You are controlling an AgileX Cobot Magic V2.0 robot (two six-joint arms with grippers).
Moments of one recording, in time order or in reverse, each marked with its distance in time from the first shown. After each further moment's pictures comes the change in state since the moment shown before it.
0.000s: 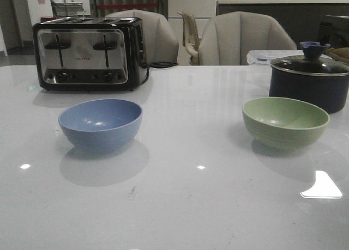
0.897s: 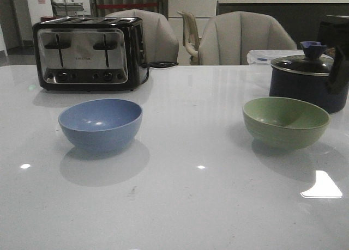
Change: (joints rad) left arm 0.000 0.000 0.004 0.000 0.000 0.000; right arm 0.000 0.803 -0.403 0.142 -0.055 0.000
